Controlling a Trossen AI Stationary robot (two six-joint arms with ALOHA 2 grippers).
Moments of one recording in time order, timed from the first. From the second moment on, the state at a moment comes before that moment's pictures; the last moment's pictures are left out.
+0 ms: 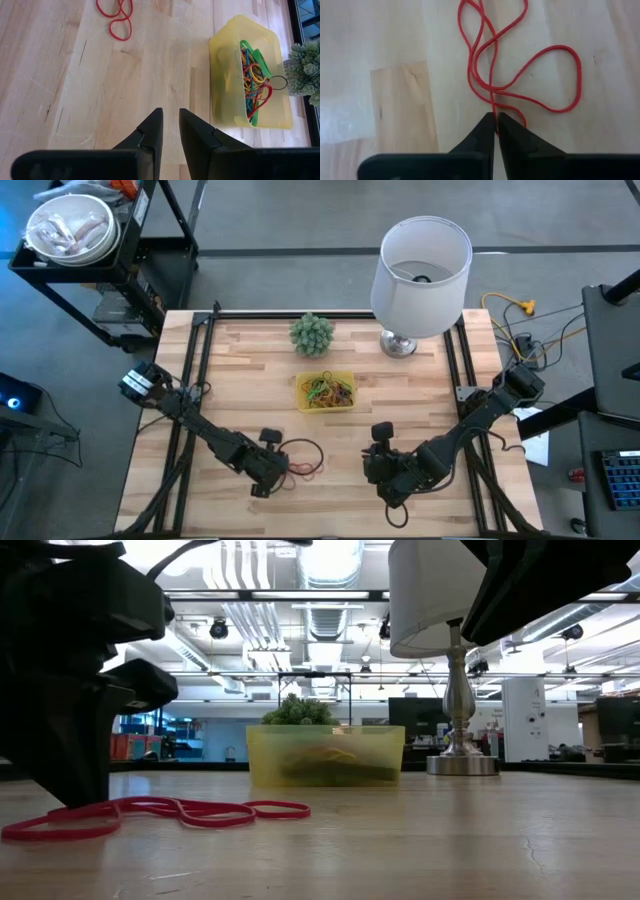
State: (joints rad) left arm -0.59 1.69 0.86 -0.28 -0.21 -0.40; right arm 0.67 1.73 1.22 -0.70 0.66 0.33
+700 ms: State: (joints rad) left arm -0.62 1.63 0.99 -0.38 -0.88 -0.19; right arm 0.67 1.73 1.21 -0.70 0.66 0.33
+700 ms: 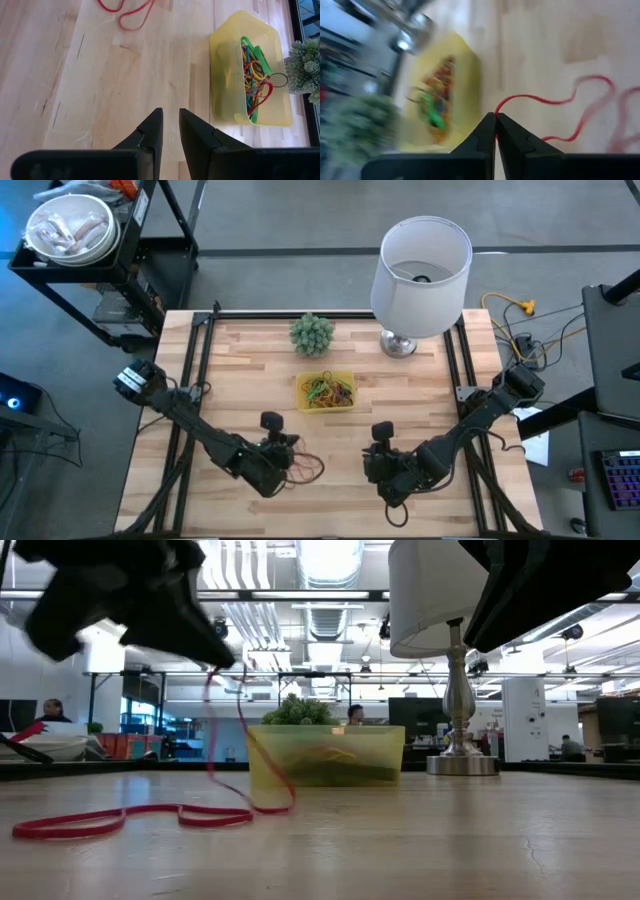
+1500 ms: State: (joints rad) left arm -0.31 1.47 1.10 -0.36 -1.03 0.30; right arm 0.67 1.73 1.20 -0.70 0.66 0.33
